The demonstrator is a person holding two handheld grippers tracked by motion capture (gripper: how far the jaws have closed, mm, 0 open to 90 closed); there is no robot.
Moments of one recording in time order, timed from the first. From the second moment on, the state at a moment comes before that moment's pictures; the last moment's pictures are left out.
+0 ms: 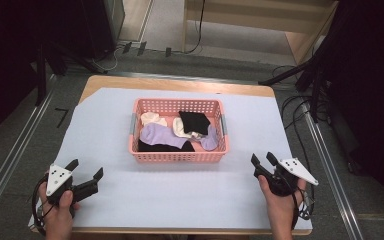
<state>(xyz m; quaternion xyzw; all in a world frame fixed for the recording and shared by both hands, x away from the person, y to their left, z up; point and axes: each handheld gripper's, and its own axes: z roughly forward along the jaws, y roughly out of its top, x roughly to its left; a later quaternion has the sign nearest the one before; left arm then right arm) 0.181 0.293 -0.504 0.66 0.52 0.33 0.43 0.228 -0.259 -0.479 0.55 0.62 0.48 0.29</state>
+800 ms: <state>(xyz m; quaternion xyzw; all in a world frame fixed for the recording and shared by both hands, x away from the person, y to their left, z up) 0.181 0.293 -0.504 0.67 0.52 0.32 0.43 0.273 -0.190 -0.449 0.52 0.66 0.48 0.25</state>
